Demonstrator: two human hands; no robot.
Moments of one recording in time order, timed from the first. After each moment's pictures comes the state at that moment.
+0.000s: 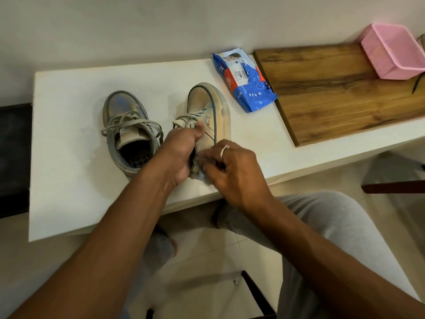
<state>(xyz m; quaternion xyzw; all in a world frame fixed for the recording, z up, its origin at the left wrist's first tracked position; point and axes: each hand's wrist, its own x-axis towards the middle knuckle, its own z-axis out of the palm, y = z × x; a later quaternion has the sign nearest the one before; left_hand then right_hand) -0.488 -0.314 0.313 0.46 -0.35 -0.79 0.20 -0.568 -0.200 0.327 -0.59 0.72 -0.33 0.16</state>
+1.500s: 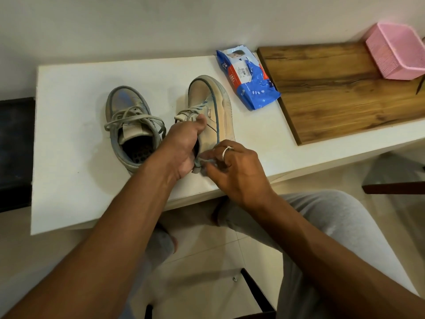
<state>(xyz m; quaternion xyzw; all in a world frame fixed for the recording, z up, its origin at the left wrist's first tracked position) -0.492 -0.316 0.316 0.46 -0.31 -0.80 0.23 -0.569 -0.197 0.313 -0.62 0.72 -0.30 0.14</state>
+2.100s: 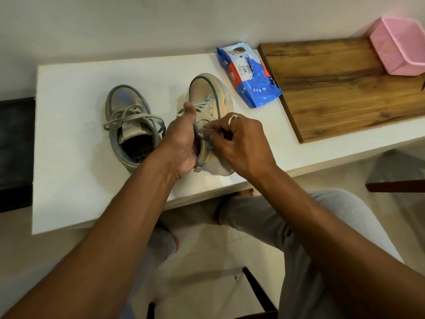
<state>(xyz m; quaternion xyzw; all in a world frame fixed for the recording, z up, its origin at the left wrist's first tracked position) -0.490 -0.322 0.309 0.42 -0.30 -0.83 0.21 -0.592 -0.233 0.330 -0.56 0.74 -0.33 0.15</state>
